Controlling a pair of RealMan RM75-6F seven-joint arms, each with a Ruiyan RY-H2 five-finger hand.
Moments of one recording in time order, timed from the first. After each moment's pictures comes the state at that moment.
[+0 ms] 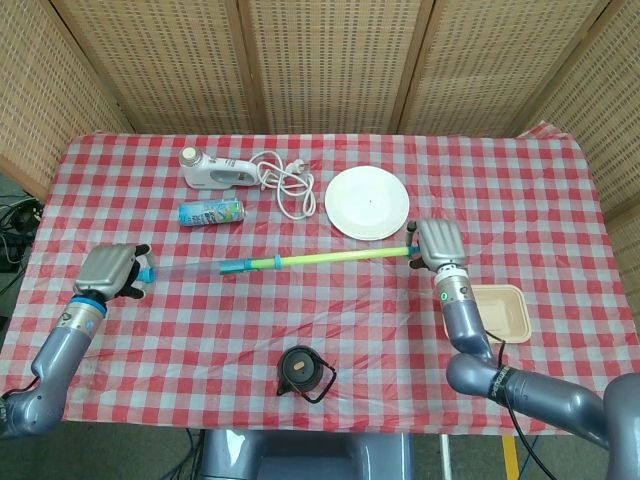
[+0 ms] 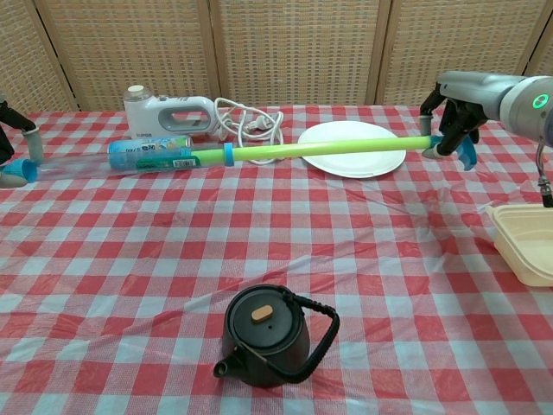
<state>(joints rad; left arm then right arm) -0.72 -1.13 -0.06 -1.70 0.75 0.95 0.32 0.86 -1.51 0.28 -1.41 -0.62 1.02 -0.51</state>
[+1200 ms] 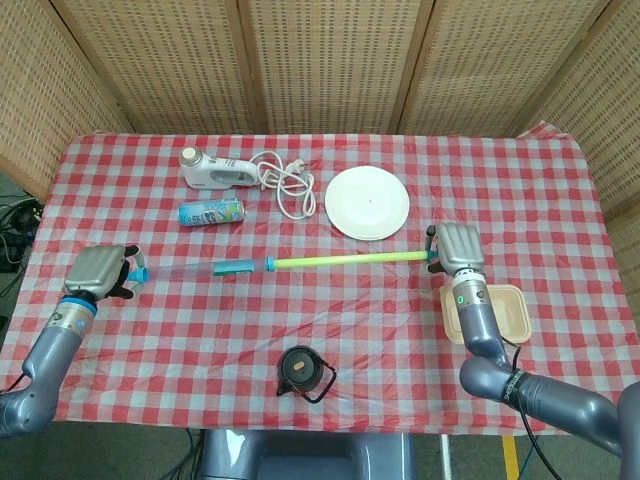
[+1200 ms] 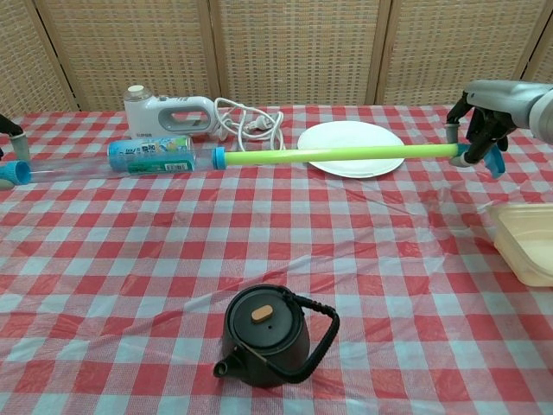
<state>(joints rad) -0.69 -1.13 -0.07 -1.65 0.76 0.92 0.33 0.82 -1.49 0.26 -1.40 -0.61 1.02 -0.52</state>
